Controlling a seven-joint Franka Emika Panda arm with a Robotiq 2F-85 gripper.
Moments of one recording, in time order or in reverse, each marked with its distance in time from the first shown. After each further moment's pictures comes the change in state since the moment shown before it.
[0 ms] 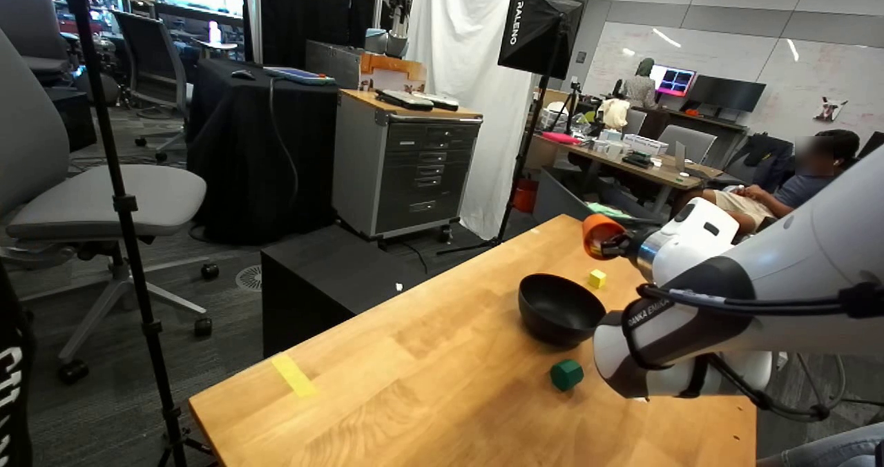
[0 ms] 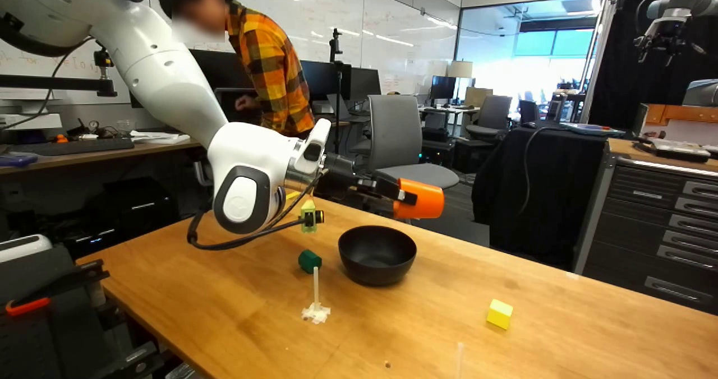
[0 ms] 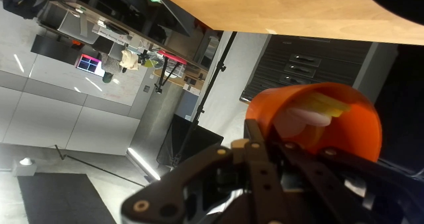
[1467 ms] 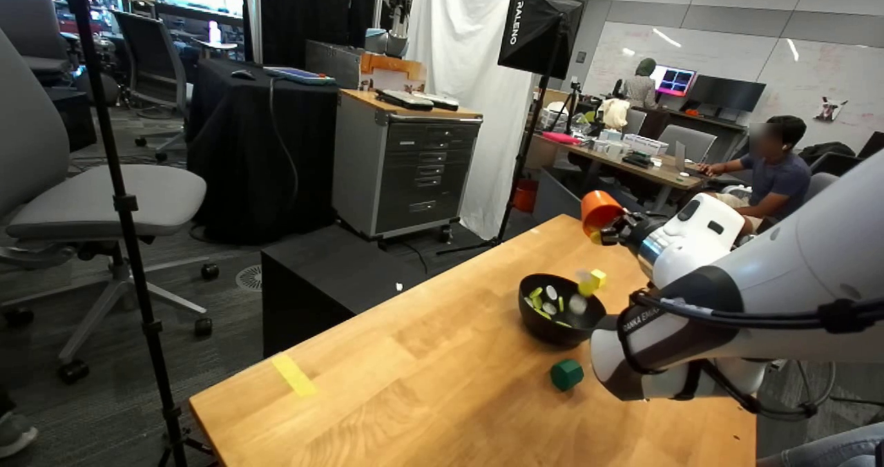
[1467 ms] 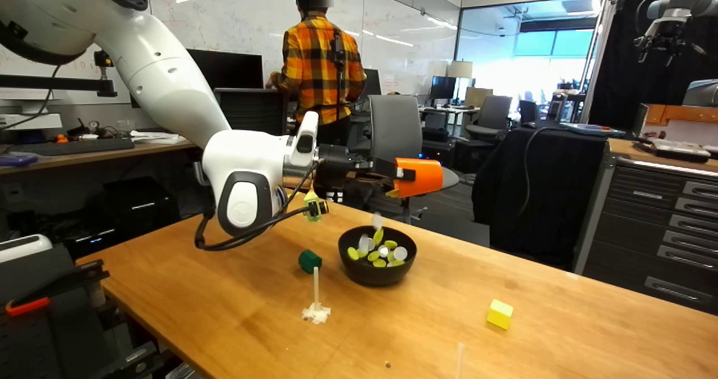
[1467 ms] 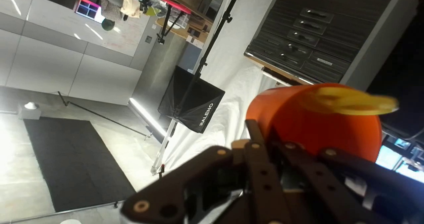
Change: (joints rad) arm -0.013 0.032 0.004 0.028 0.000 0.179 -0.039
